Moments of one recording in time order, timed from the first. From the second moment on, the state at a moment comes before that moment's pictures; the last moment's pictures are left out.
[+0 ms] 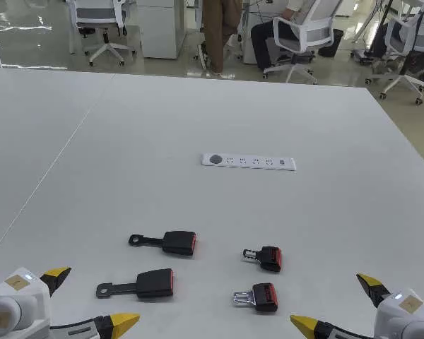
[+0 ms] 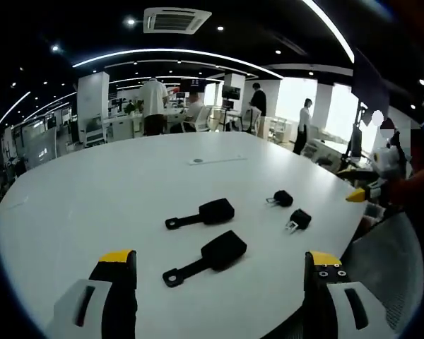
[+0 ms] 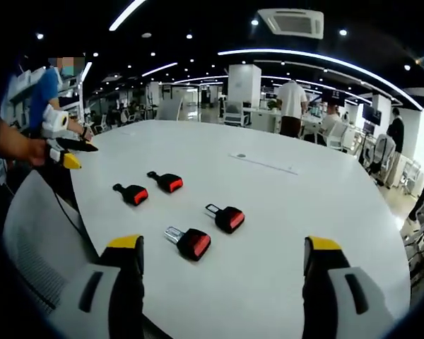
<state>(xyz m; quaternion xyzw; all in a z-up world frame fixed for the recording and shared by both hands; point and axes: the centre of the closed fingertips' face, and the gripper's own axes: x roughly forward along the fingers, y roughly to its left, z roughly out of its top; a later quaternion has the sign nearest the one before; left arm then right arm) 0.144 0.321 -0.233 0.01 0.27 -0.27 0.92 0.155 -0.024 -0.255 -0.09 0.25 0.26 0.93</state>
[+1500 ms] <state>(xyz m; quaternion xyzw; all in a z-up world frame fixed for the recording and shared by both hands) 0.141 0.314 -0.234 0.01 0.27 -0.27 0.92 0.151 -0.021 -0.258 -0.08 0.25 0.26 0.93</state>
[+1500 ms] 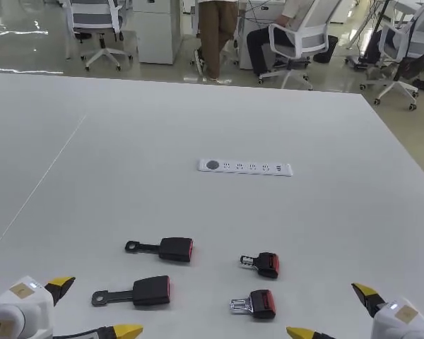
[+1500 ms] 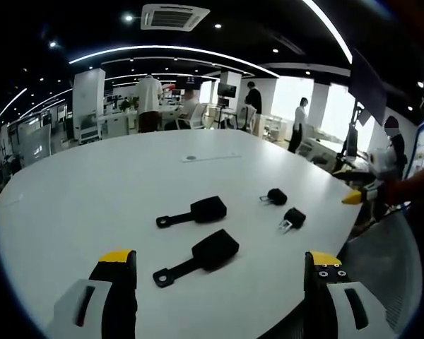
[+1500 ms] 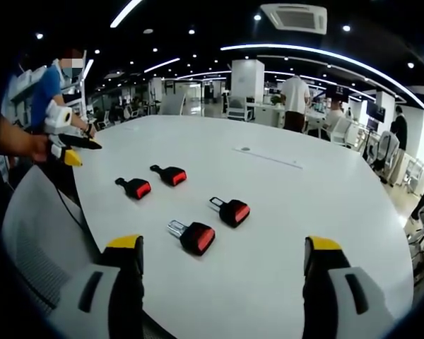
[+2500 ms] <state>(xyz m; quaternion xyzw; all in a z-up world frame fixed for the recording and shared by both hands) 0.141 0.314 -0.237 0.01 0.28 -0.28 0.92 0.152 -0.019 -0.261 -0.08 0.25 0.26 0.93</state>
